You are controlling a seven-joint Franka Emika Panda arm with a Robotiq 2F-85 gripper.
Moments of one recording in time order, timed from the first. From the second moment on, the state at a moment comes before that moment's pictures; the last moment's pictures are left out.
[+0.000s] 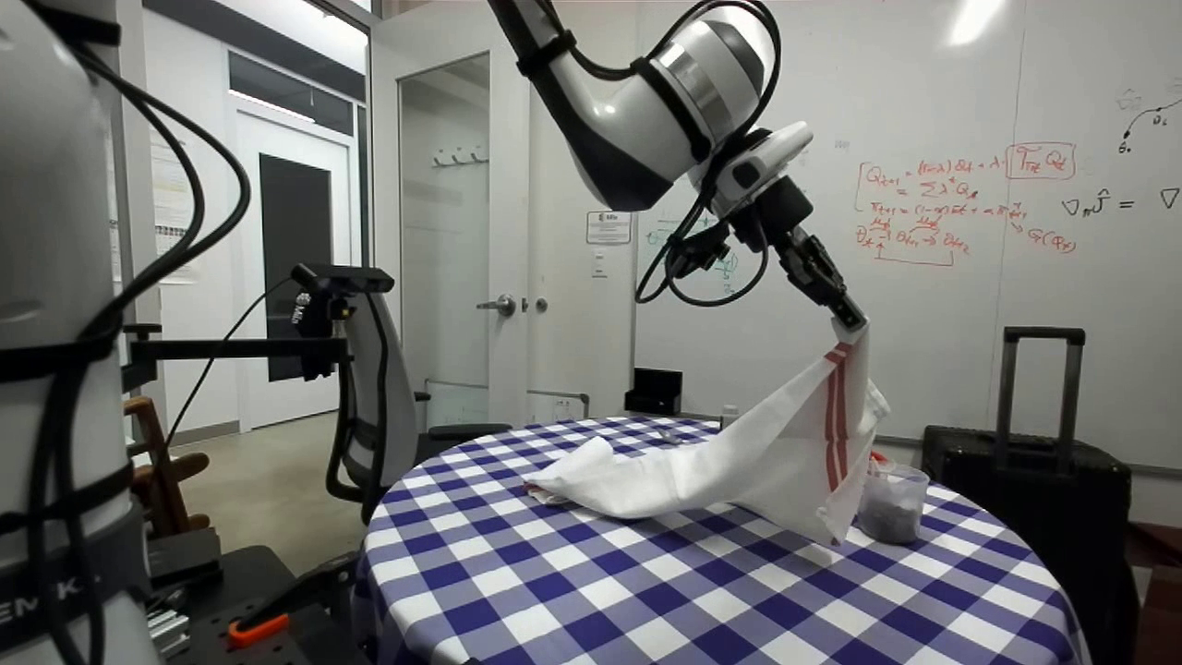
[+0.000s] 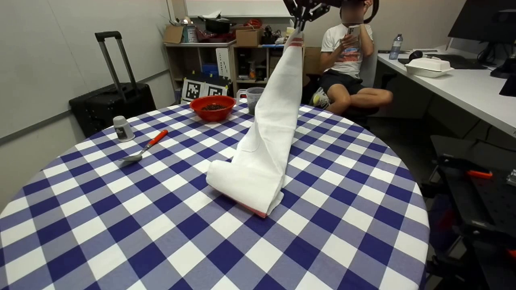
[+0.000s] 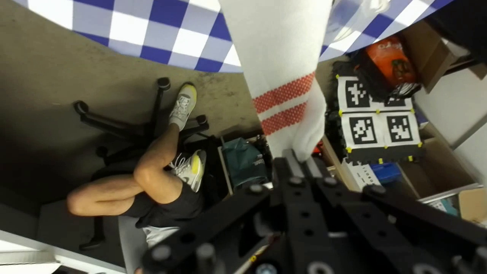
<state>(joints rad) -0.08 0.09 -0.24 -2.19 -1.02 2.65 1.96</state>
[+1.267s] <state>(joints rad) -0.22 0.05 -0.31 -2.35 -1.30 2.64 2.27</state>
